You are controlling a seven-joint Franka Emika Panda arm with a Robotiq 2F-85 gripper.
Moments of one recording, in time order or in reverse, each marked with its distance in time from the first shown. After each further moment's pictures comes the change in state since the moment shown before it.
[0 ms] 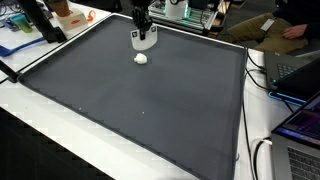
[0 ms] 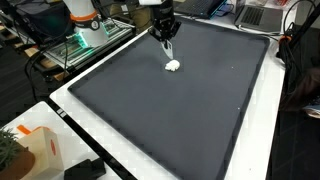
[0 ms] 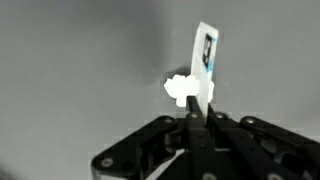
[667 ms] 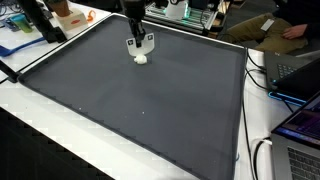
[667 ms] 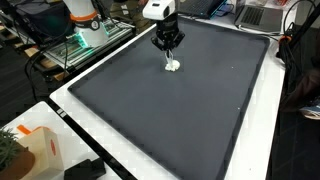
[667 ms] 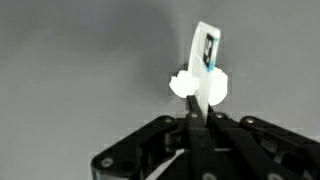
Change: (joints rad) arm 0.022 0.131 -0.046 0.101 -0.013 -0.029 0.126
